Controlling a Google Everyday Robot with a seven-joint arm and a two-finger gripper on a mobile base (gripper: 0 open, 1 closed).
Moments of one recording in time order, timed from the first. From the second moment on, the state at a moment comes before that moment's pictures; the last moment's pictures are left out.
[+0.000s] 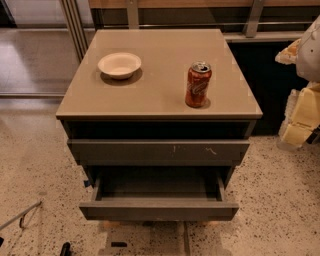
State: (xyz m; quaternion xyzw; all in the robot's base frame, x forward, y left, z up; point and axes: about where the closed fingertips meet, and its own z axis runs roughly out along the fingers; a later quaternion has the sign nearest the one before) arm 0.438 -0.217 0.976 -0.60 0.78 -0.03 0.16
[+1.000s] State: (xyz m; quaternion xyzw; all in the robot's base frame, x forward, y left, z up) arm 0.434 -0.210 0.904 -0.59 0.78 0.01 0.18
